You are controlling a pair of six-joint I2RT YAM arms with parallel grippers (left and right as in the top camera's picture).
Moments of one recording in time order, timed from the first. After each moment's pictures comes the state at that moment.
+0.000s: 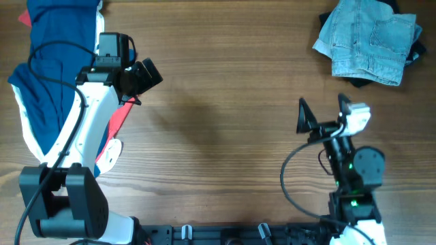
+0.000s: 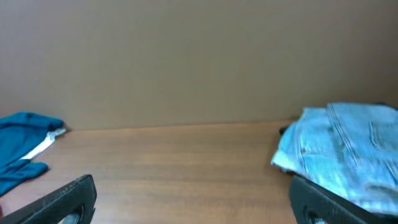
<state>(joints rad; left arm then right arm) -0.04 1.66 1.27 -0.72 0.02 -0.58 0.04 0.63 0.19 0.43 -0.13 0.16</state>
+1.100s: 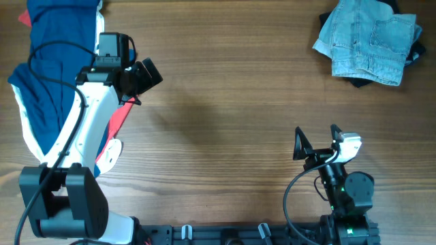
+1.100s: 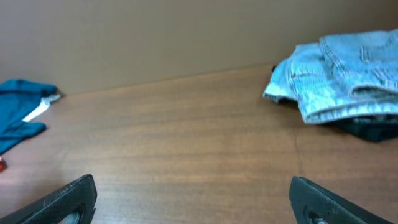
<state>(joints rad) -0.04 1.66 1.27 -0.72 0.02 -0.58 0.04 0.14 0.01 0.01 -0.12 0.20</state>
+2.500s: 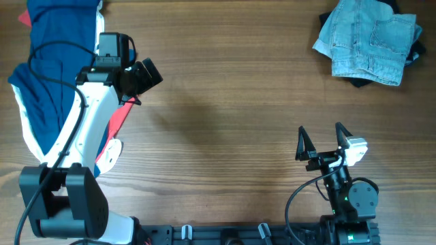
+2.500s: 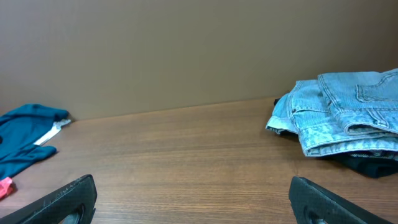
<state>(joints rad) -0.04 1.66 1.27 -0.72 0.02 -0.58 0.04 0.02 0.01 0.01 -0.12 0.20</state>
